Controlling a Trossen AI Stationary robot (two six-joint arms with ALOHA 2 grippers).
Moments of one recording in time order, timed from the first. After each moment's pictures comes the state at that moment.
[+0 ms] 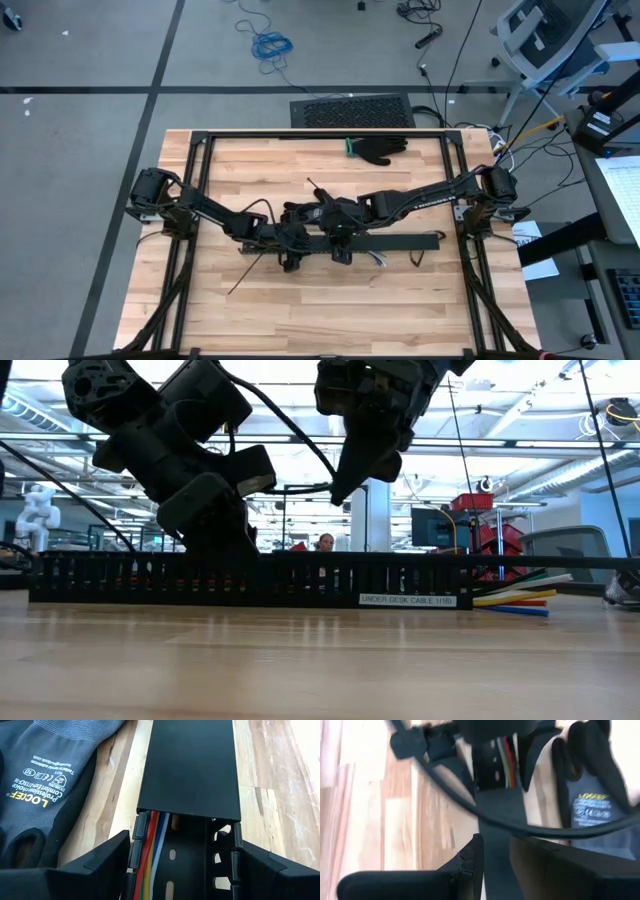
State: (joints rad) left arm -0.16 1.69 0.67 0.27 -0.12 -0.23; right arm 0.11 1.78 1.33 -0.53 -0.03 0.26
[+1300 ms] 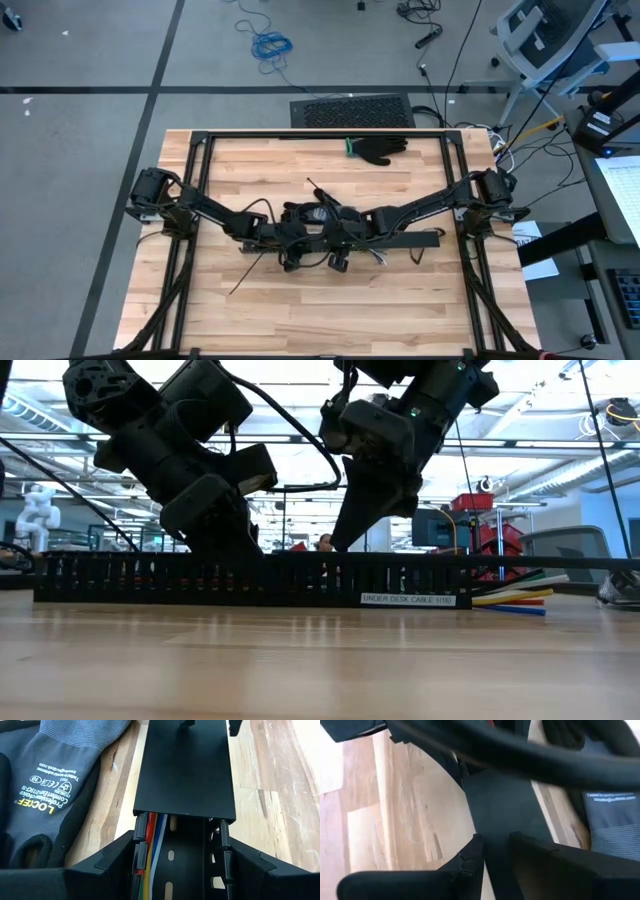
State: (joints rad) left arm -0.16 1.69 0.67 0.28 -0.14 -0.20; right arm 0.17 1.83 1.18 -0.32 0.11 0.45
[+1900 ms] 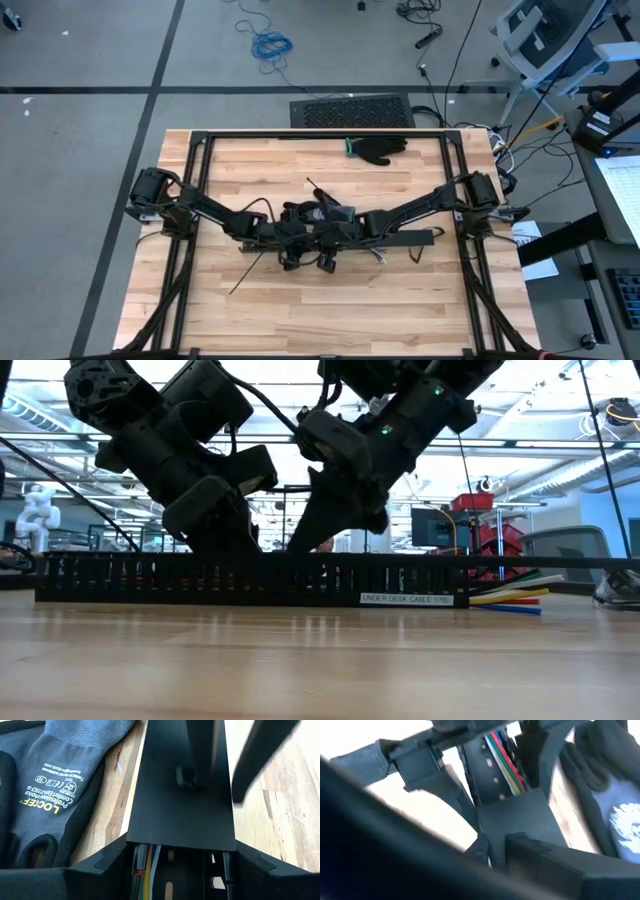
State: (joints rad) left arm -0.16 1.69 0.67 0.28 -0.14 -0.20; right arm 0.15 1.93 1.19 -0.09 0.12 0.43
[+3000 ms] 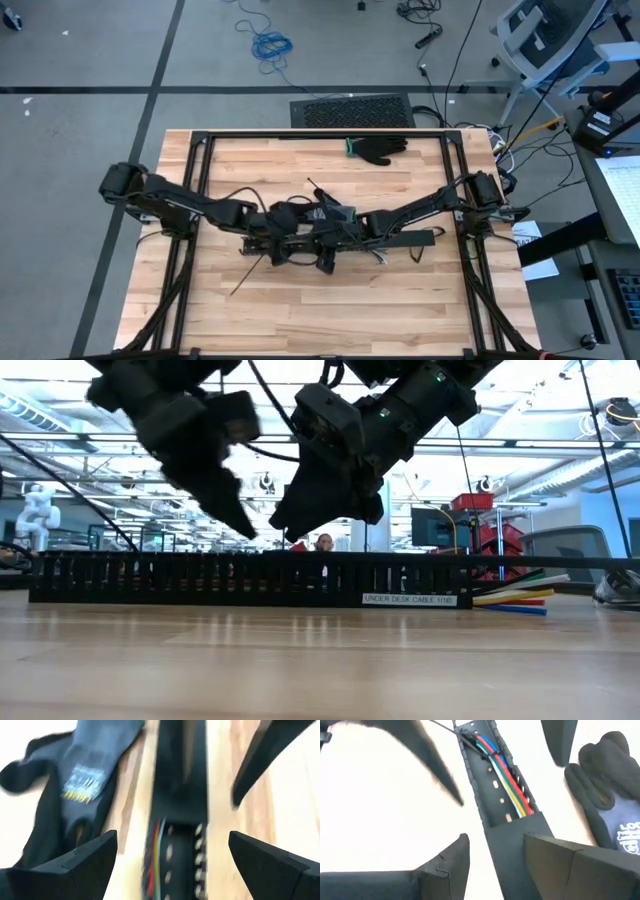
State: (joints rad) left arm -0.15 1.45 0.76 -0.14 -0.08 -0.22; right arm 0.17 1.90 1.19 -0.03 0.12 0.45
